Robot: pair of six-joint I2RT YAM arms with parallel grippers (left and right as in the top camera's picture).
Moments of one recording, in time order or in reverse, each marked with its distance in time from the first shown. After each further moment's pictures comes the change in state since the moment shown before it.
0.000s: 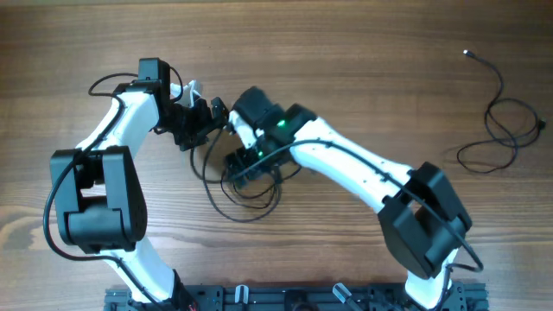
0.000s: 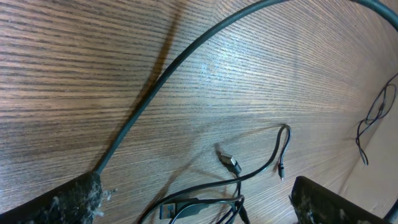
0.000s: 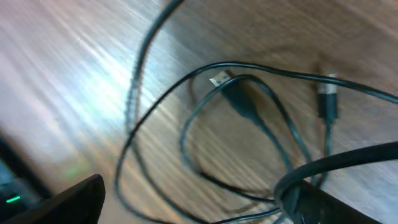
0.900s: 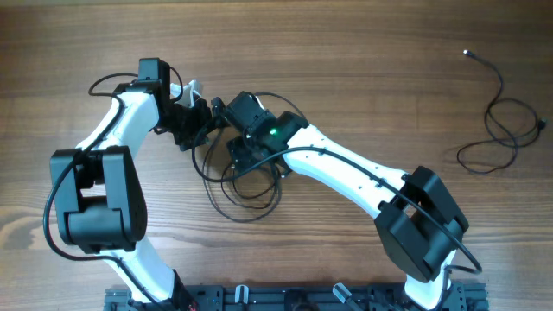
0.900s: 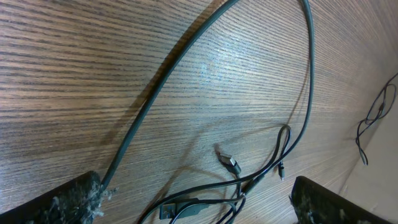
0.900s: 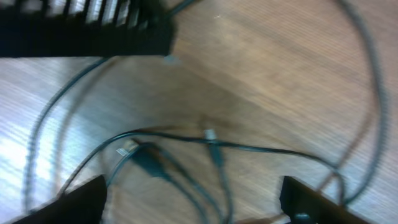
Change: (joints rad) left arm 0.000 0.000 0.000 0.000 0.000 0.000; right arm 0.034 0.000 0.000 0.101 0.372 0.105
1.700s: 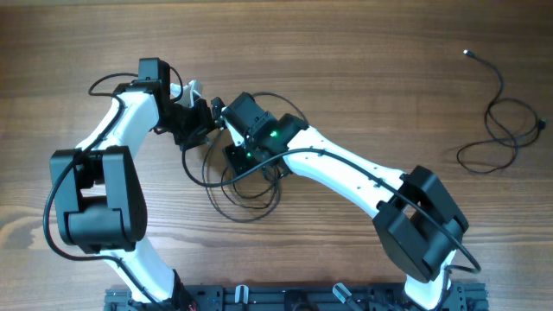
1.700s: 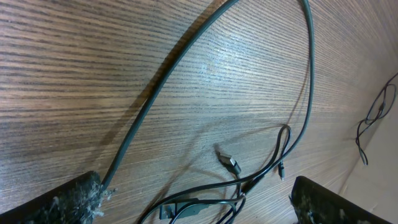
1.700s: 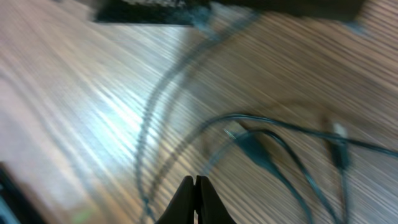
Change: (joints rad) left arm 0.000 0.000 0.000 0.000 0.000 0.000; right arm 0.002 0.000 -0.028 0.098 -0.347 0.015
